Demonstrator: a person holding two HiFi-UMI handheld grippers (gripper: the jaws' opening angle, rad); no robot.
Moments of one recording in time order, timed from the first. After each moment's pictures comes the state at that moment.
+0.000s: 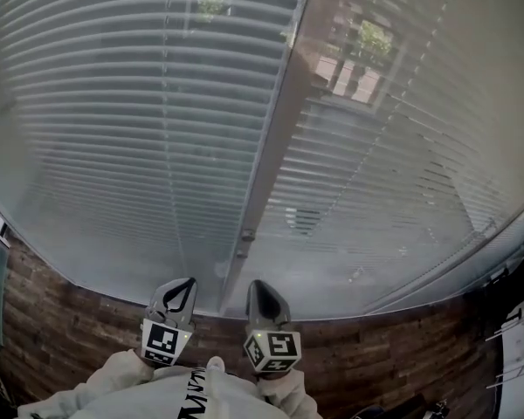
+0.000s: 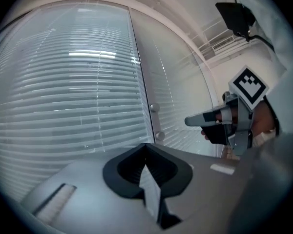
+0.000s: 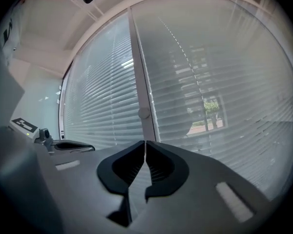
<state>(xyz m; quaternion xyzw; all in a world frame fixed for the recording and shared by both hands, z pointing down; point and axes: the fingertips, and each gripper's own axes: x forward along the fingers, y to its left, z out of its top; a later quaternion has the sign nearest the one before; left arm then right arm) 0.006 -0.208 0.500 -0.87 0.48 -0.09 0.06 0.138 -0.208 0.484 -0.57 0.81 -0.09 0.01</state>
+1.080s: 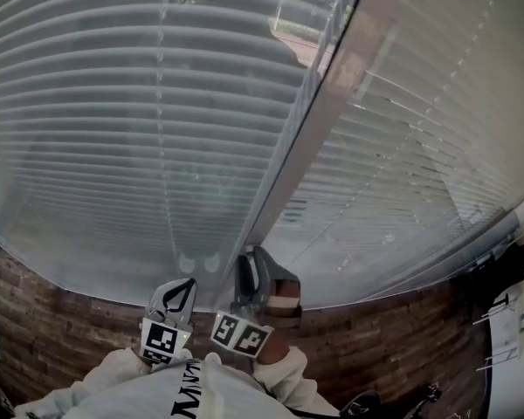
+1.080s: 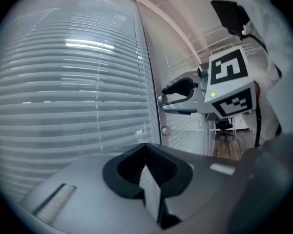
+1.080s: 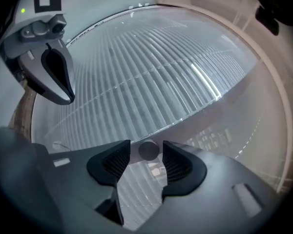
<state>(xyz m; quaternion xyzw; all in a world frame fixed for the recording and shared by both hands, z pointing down) 0.005 -0.246 0.518 -0.90 0.43 -0.09 0.03 0.096 -0.280 0.437 -0.58 0.62 0.35 -0.41</state>
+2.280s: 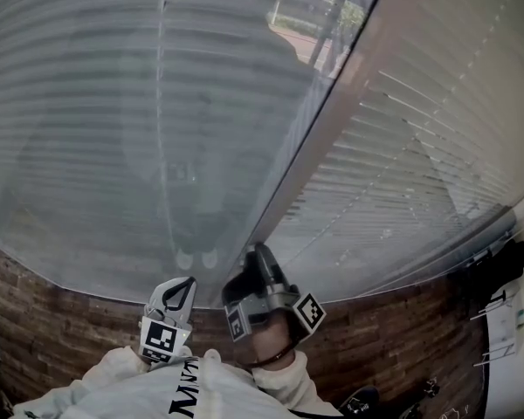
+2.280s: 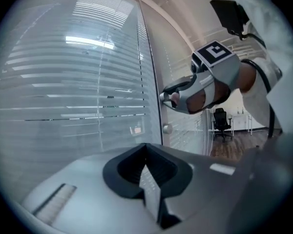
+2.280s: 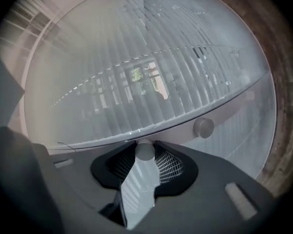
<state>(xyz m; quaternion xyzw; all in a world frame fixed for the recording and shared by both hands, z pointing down) 0.003 -0.248 0.526 -0.90 0.42 -0.09 0.02 0.136 -0.286 0.447 -0.34 0.48 -0.61 0.53</state>
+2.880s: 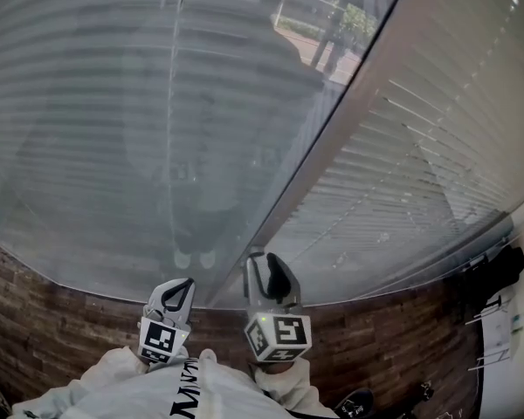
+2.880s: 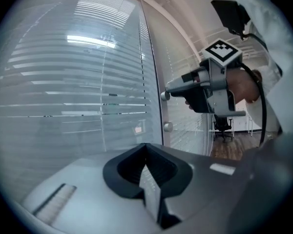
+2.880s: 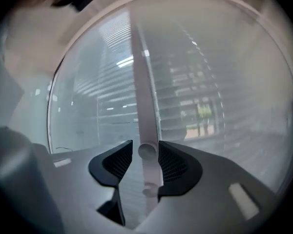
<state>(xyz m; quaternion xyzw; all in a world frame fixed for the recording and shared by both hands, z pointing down) -0.001 -0.248 0.532 -0.90 0.42 -0.09 0.01 0.121 -0.268 0.415 -0.61 0.79 -0.07 -0.01</state>
